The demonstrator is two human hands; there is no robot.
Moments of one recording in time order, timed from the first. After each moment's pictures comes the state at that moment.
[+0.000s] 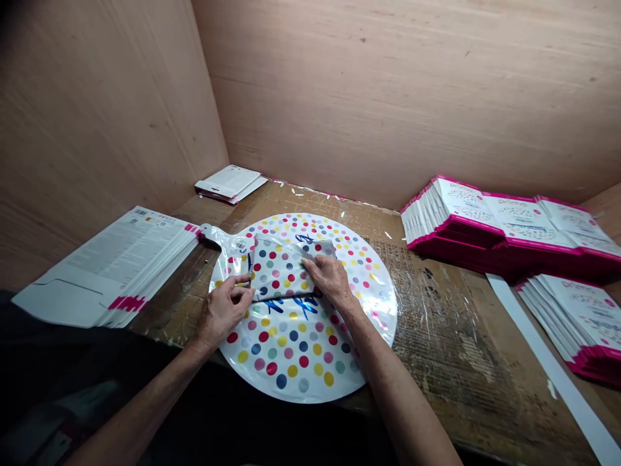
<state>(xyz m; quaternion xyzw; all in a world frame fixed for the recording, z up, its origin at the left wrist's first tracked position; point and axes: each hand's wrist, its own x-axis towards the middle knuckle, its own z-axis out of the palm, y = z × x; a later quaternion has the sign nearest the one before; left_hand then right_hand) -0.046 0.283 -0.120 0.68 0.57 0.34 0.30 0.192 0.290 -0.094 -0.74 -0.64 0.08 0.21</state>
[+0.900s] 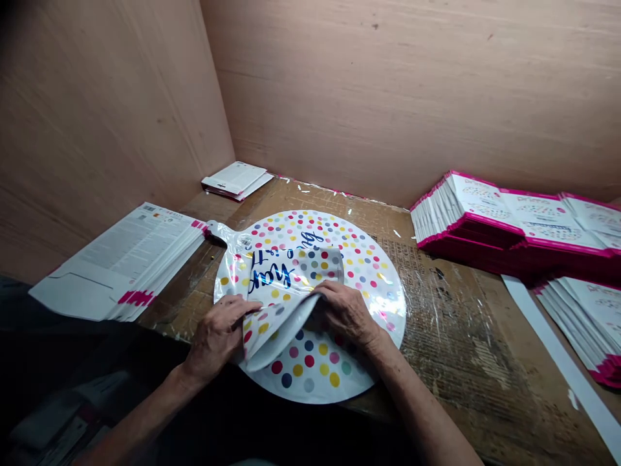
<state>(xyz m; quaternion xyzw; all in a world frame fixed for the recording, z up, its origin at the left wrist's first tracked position) -0.073 0.251 -0.134 0.82 0.39 0.38 0.16 0.204 0.224 -0.098 -0.52 -0.82 0.07 0.23</state>
